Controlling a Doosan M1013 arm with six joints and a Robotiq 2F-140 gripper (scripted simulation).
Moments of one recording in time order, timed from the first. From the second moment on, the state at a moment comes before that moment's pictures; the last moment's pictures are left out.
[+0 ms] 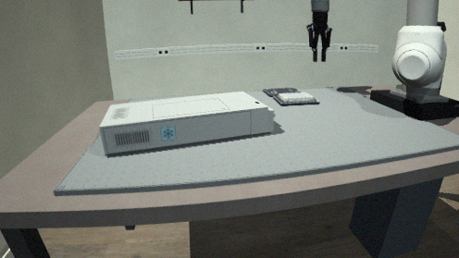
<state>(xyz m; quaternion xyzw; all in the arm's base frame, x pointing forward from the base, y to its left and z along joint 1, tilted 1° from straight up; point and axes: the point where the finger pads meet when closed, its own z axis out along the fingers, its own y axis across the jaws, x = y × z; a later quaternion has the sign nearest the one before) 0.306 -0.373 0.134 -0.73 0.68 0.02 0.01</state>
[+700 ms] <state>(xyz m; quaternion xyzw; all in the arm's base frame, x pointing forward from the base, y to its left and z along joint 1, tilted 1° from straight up) 0.359 -0.324 0.150 -0.81 0.59 0.02 0.01</state>
